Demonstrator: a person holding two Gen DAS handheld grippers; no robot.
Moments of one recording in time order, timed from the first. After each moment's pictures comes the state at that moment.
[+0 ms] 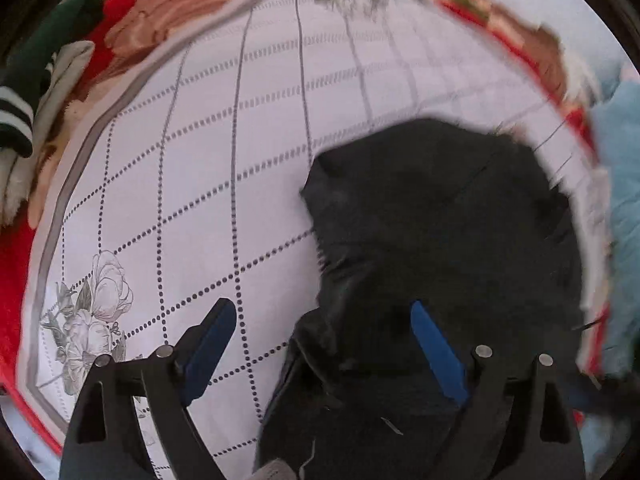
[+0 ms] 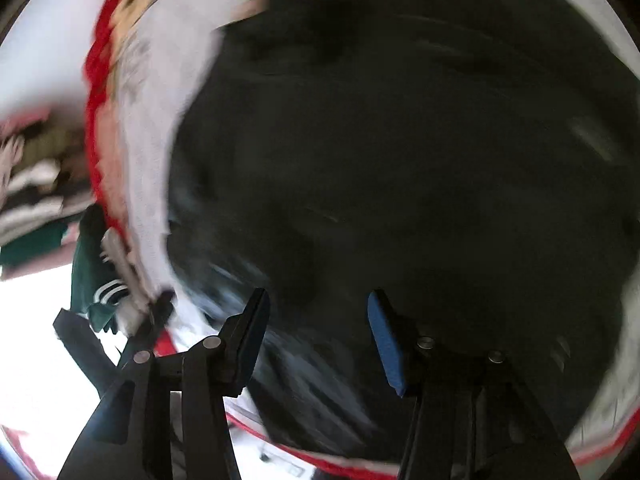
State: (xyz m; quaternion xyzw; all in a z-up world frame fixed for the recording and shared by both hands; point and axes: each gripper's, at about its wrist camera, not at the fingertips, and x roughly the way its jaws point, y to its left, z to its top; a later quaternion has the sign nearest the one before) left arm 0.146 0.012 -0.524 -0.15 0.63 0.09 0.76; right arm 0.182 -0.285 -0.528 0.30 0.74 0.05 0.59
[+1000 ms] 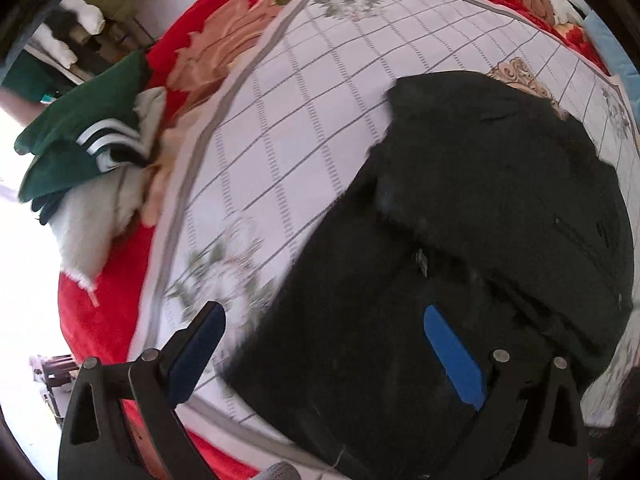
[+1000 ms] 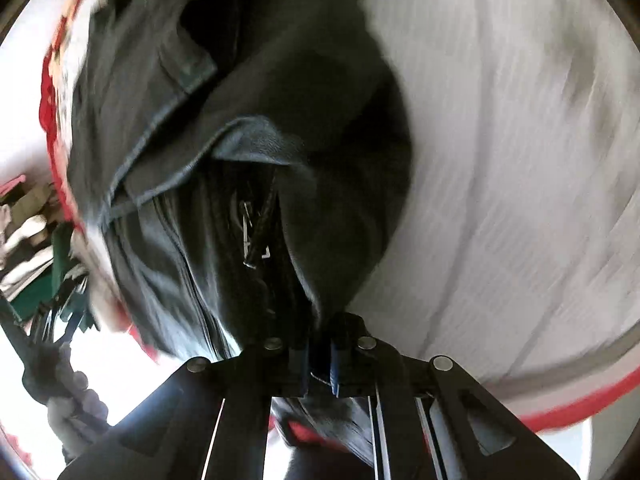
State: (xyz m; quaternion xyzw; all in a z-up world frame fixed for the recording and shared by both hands) left arm 0.054 0.005 -0.452 0.02 0.64 0.13 0.76; right arm -0.039 -0.286 -0.604 0.41 0.77 0.02 0.49
